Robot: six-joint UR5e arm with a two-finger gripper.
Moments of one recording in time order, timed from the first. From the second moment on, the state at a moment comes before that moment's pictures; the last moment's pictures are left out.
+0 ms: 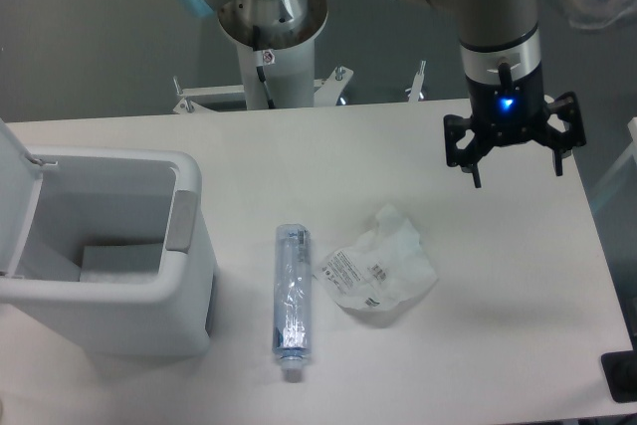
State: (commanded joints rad) arm 2.67 -1.79 -1.49 -0.98 1.63 0.75
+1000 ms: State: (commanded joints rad) arm 2.64 -1.84 -1.69 -0.89 1.60 0.78
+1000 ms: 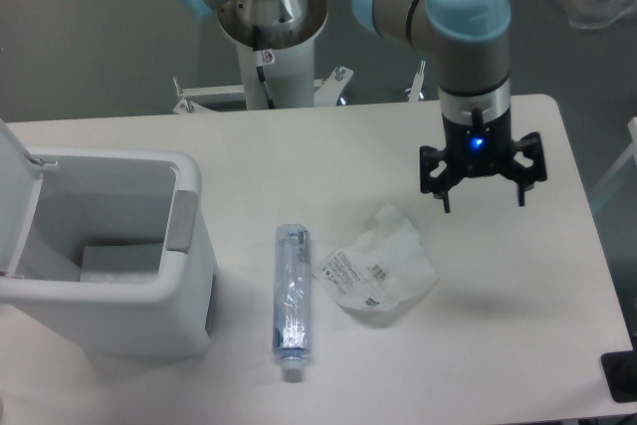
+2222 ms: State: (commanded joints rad) arm 2.58 -1.92 -1.84 -0.87 1.56 1.46
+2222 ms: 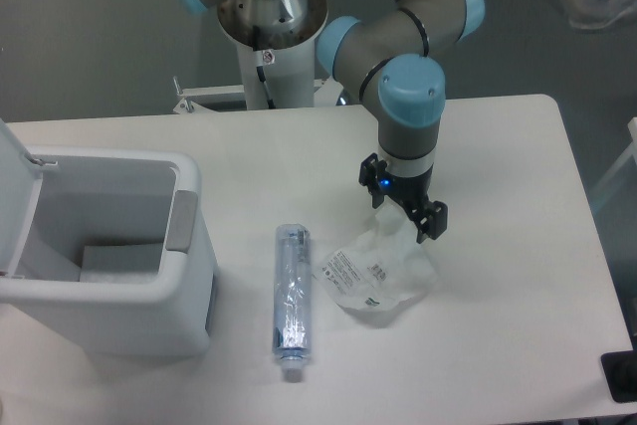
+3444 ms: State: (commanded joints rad) arm 2.56 -2.04 -1.82 -0.84 1.52 1.46
